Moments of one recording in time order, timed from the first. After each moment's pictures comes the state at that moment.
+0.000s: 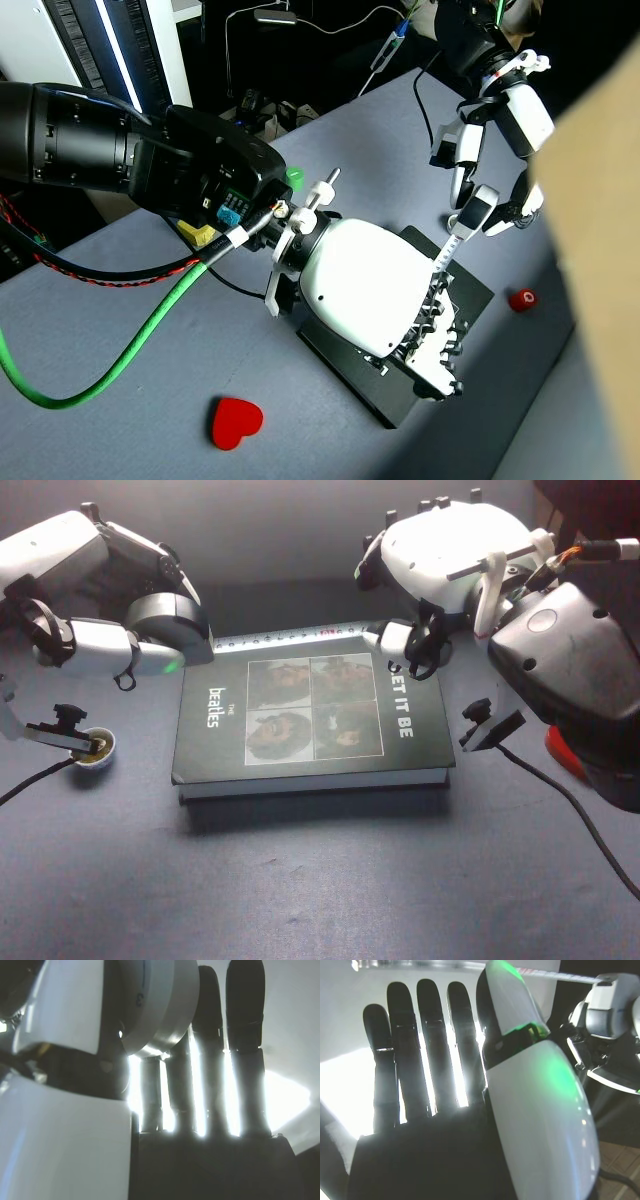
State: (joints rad) left arm 0.66 -0.87 1.08 -0.40 -0.58 0.70; right arm -0.27 -1.34 1.05 1.17 0.82 -2.10
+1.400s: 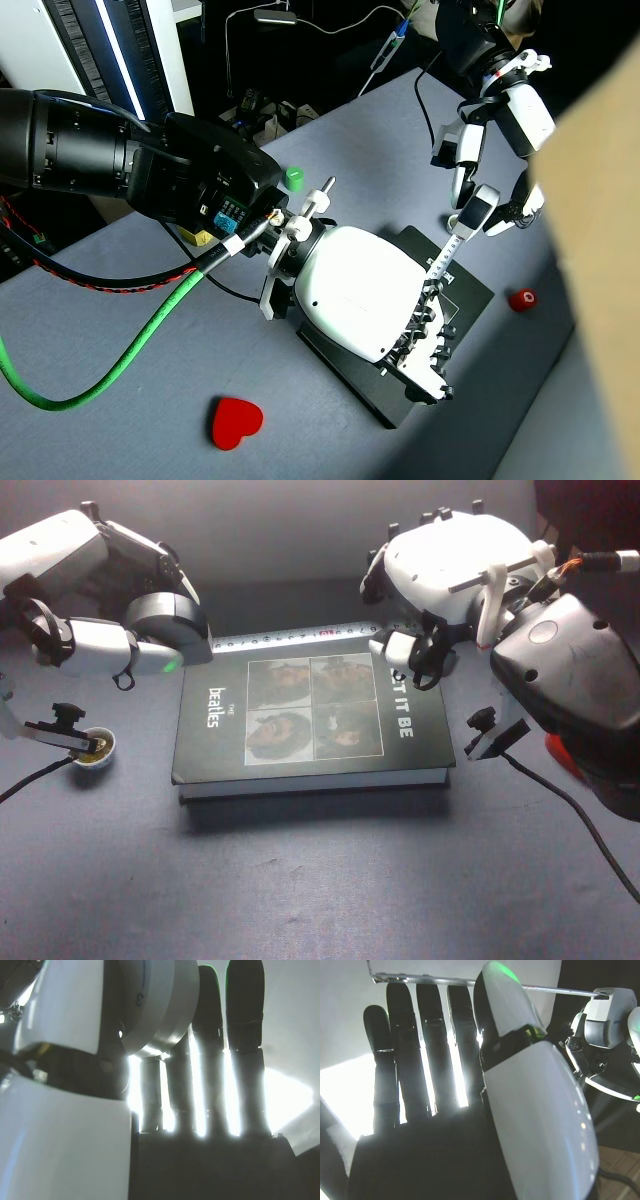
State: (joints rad) left arm 0.66 -0.87 1.09 -0.39 -0.58 0.70; right arm -0.29 -1.34 1.05 1.17 0.82 -2.11
